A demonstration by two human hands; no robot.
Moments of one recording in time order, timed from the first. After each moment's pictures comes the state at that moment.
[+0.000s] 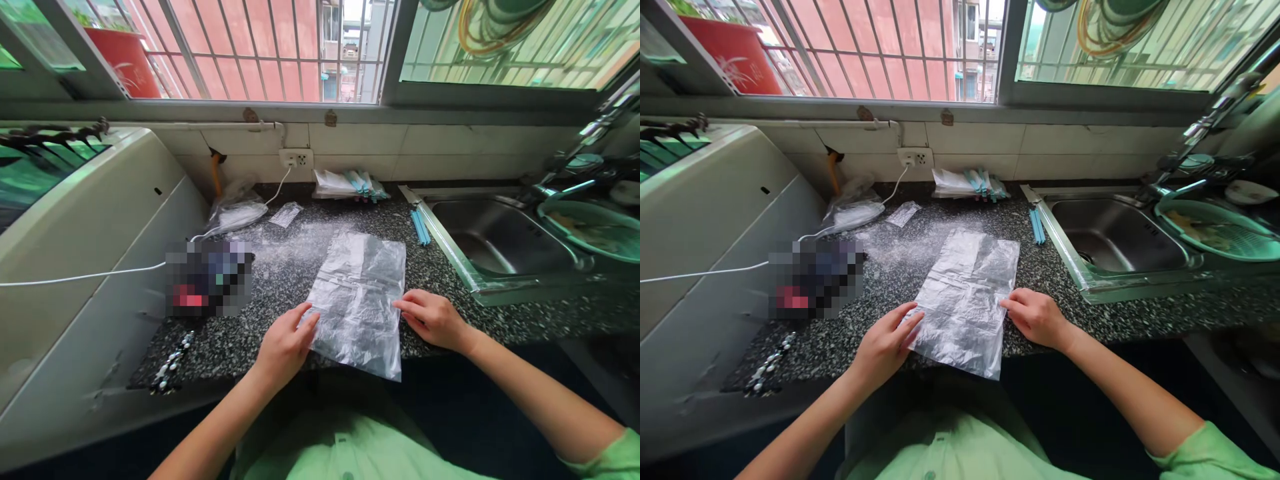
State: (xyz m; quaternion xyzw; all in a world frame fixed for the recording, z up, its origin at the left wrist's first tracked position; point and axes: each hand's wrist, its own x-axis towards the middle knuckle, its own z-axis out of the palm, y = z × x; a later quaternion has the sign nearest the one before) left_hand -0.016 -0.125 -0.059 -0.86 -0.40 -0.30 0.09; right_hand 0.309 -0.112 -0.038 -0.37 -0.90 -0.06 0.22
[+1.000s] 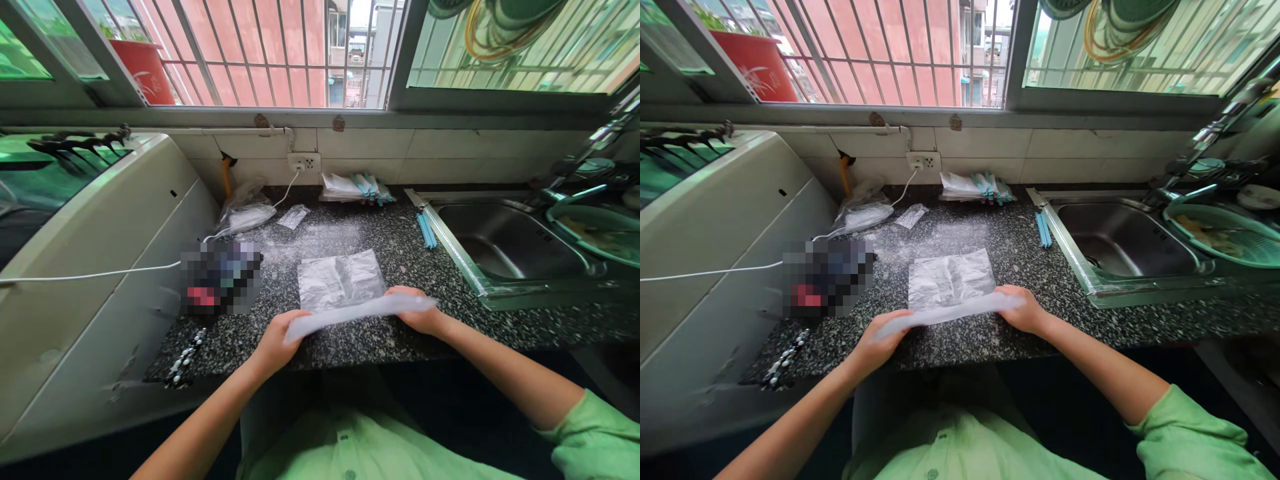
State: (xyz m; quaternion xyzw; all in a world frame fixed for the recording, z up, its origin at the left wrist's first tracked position) left_hand -0.030 -0.115 -0.043 -0.75 -0.46 -0.33 -0.33; right_hand 0.270 -0.082 -0.039 -0.48 -0.82 0.23 0.22
